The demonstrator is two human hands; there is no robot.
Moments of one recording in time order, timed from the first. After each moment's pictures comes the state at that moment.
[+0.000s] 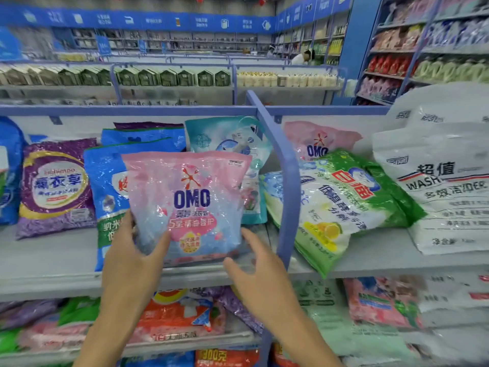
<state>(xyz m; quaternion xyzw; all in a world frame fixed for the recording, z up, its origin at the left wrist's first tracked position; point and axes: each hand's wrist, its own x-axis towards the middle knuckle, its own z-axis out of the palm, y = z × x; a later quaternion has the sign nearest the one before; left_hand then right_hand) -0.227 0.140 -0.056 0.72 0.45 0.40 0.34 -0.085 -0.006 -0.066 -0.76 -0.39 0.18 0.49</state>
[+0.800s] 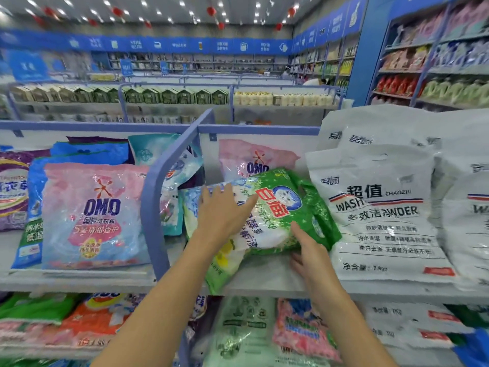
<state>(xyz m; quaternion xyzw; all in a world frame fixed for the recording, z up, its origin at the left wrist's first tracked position) 0.075 0.025 -0.018 0.87 0.42 0.17 0.19 0.164 -0.142 -0.064 -0.66 -0.10 0.31 0.68</state>
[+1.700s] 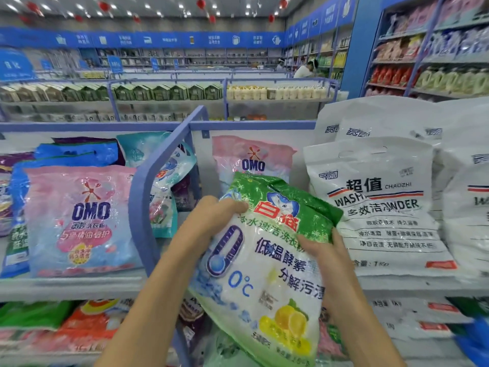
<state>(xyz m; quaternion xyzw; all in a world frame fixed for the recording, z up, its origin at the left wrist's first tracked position) 0.044 0.004 0.016 0.70 0.42 0.16 0.56 0.166 -0.175 -0.053 -0.61 -0.13 0.27 0.73</state>
